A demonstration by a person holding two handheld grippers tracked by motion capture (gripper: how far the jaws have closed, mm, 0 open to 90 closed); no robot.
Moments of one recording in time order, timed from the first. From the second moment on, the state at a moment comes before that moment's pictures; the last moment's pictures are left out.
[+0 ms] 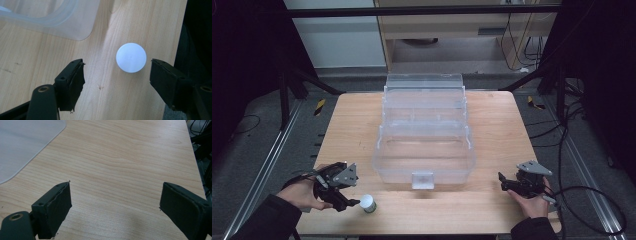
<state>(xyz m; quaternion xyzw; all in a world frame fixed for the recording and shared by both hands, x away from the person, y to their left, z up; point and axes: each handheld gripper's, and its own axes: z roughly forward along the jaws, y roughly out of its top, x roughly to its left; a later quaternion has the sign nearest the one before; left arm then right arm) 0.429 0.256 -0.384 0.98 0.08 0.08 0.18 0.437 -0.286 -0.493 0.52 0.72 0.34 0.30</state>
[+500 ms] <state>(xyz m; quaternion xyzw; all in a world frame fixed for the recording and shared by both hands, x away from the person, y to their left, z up) 0.432 0.236 -0.404 0.99 0.03 0.05 0.13 0.437 -0.285 -0.494 0.52 0.73 0.33 0.30</state>
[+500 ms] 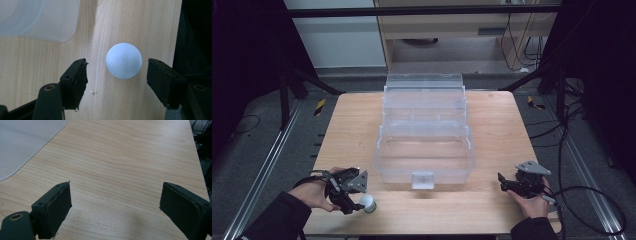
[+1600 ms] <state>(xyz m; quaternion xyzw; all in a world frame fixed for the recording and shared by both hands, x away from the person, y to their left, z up) 0.439 0.212 -0.428 1.00 -0.01 0.02 0.08 0.438 -0.282 -0.497 0.51 0.74 0.32 0.29</state>
